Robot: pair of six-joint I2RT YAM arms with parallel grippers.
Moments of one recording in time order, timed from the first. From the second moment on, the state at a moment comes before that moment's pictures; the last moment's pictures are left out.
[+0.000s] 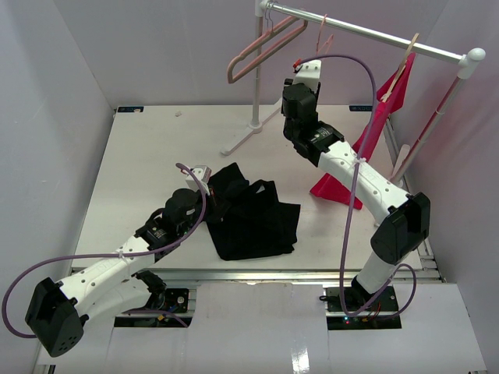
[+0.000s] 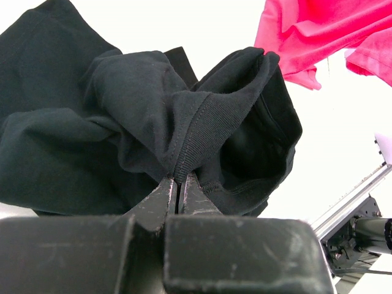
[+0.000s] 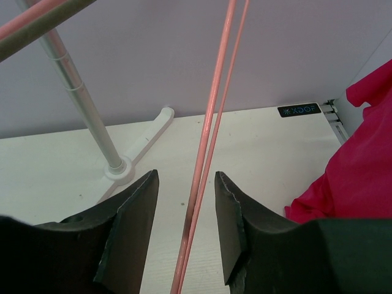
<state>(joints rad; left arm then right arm) -0.72 0.90 0.55 0.00 -0.07 -0.55 0.66 1.68 1.66 -0.14 0.79 0.11</state>
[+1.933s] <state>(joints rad) -0.63 1.15 0.85 -0.14 -0.06 -0.64 0.71 0.62 0.96 -0.59 -0.12 0.16</state>
